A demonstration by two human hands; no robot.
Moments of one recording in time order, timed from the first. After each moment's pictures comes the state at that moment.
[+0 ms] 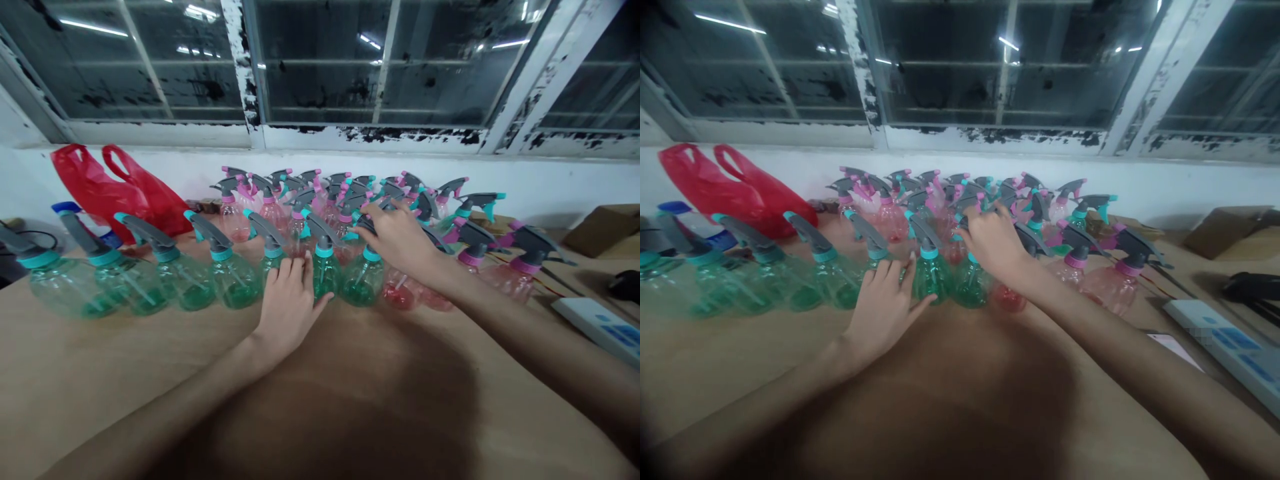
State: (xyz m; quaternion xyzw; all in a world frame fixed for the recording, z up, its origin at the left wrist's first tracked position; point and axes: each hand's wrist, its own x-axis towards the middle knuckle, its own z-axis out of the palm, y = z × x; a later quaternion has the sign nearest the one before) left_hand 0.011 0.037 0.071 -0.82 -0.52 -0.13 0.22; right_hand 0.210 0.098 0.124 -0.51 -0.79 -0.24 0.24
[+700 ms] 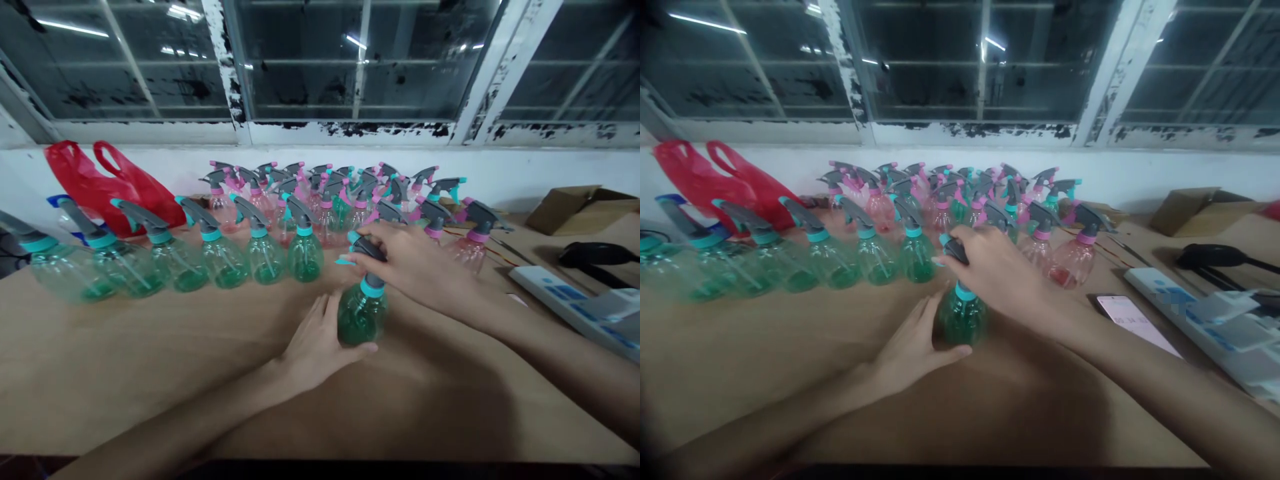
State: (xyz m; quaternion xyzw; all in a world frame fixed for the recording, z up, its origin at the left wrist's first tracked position) left_hand 0.055 -0.039 0.030 -0.85 -0.42 -0.26 -0.19; right_hand 0.226 -0.021 0.136 -0.53 -0.80 -0.07 0.27
